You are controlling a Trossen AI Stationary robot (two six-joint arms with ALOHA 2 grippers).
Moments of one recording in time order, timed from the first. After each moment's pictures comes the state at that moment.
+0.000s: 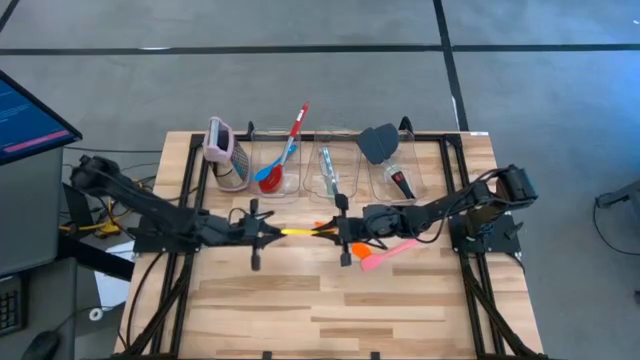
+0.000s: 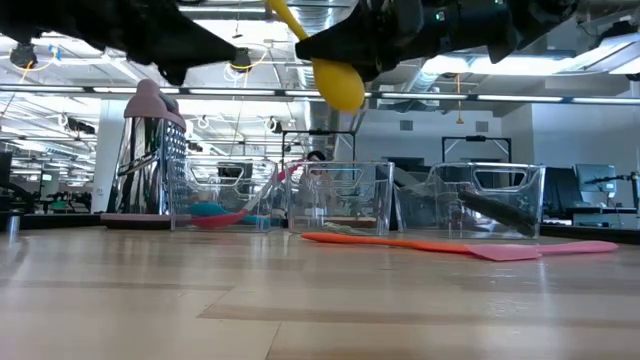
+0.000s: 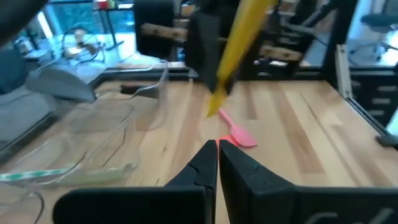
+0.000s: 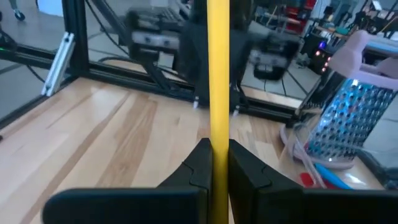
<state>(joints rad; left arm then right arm) -0.37 1.08 0.39 0.49 -0.51 -0.05 0.18 1.65 0.84 0.63 0.14 -0.18</state>
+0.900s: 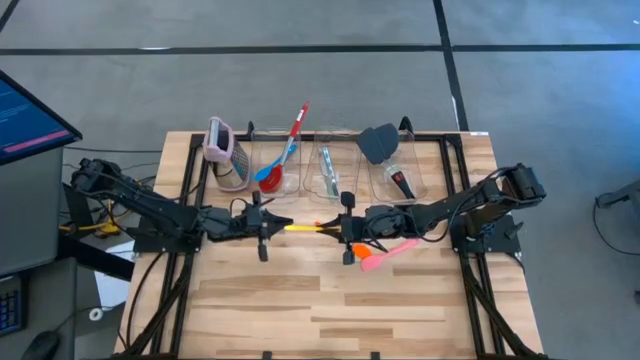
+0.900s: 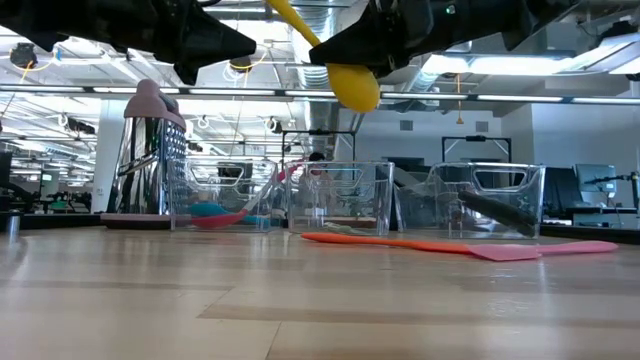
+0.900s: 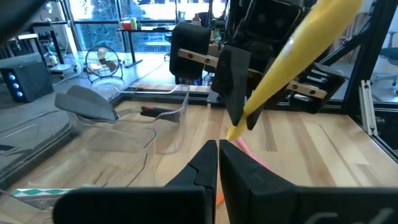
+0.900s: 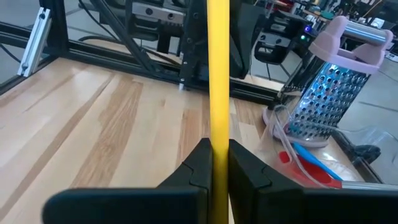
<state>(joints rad) -0.29 1.14 0.39 0.66 -0.50 -0.04 0.19 1.59 0.84 0.49 0.24 -0.19</state>
